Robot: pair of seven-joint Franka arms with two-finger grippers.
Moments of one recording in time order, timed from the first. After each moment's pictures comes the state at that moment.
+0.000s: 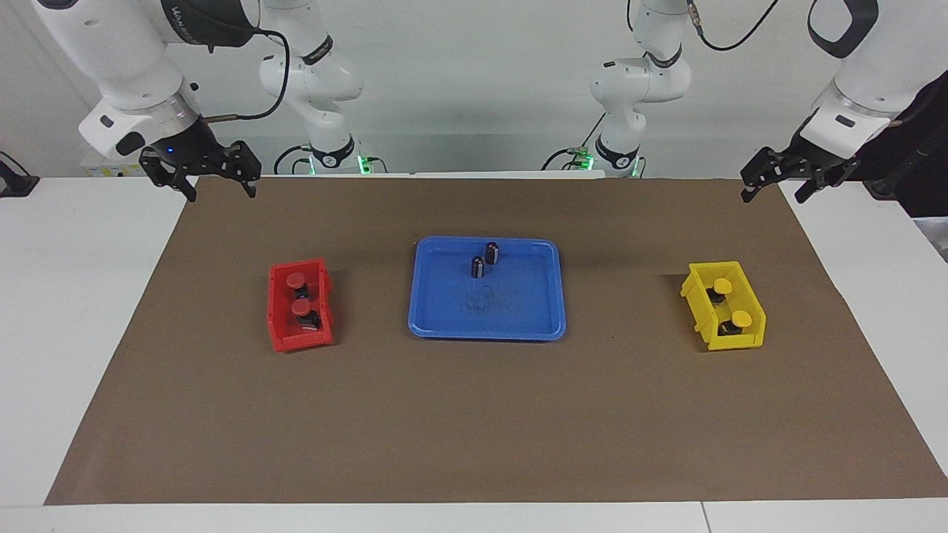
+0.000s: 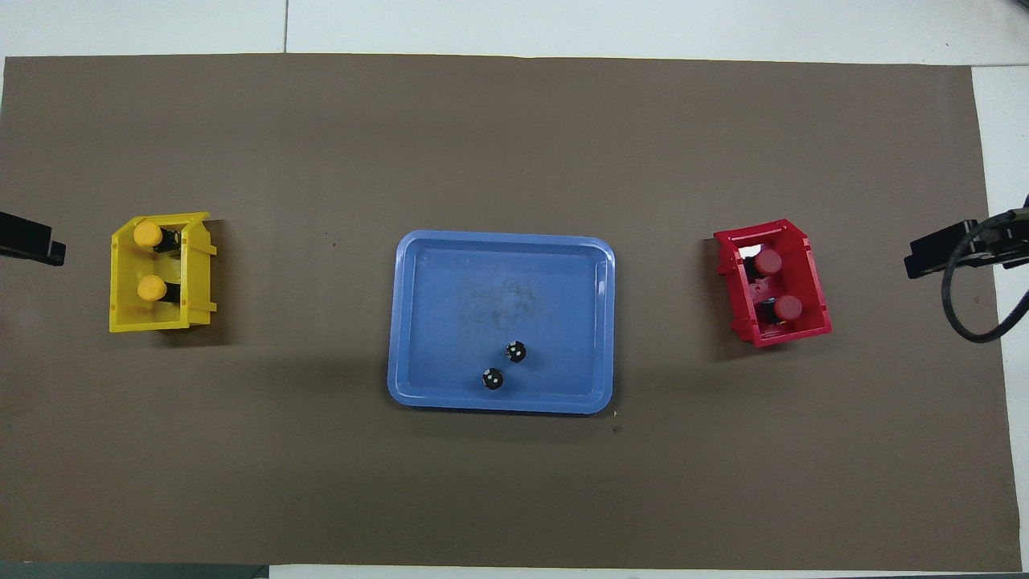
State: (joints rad) left arm -0.03 -0.01 0.03 -1.57 -0.01 1.50 0.11; right arm -0.08 0.00 0.05 -1.56 -0.02 1.45 -0.11
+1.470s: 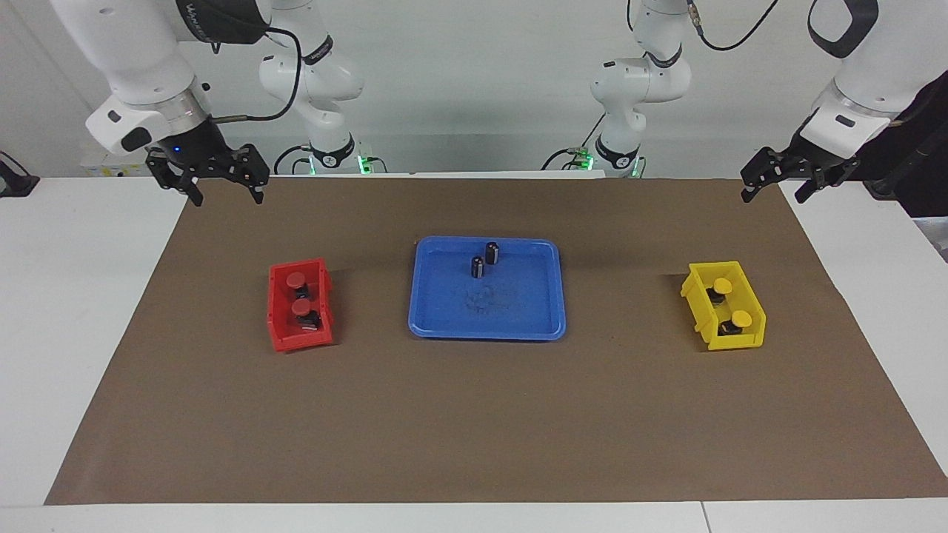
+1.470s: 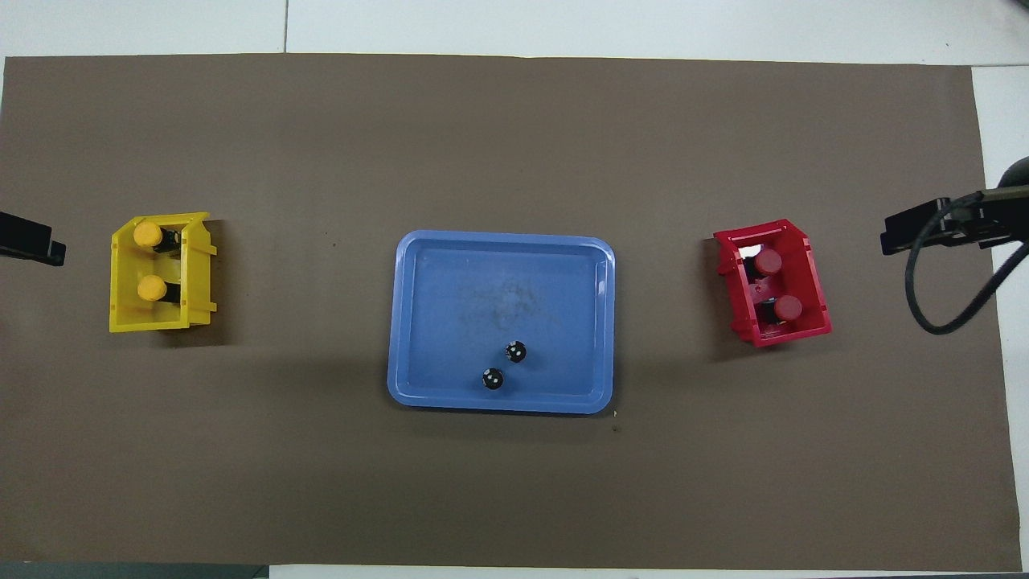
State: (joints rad) left arm -0.03 -0.01 0.03 -1.57 -0.01 1.50 0.11; right arm -0.03 0.02 0.07 -1.55 -0.01 1.54 0.00
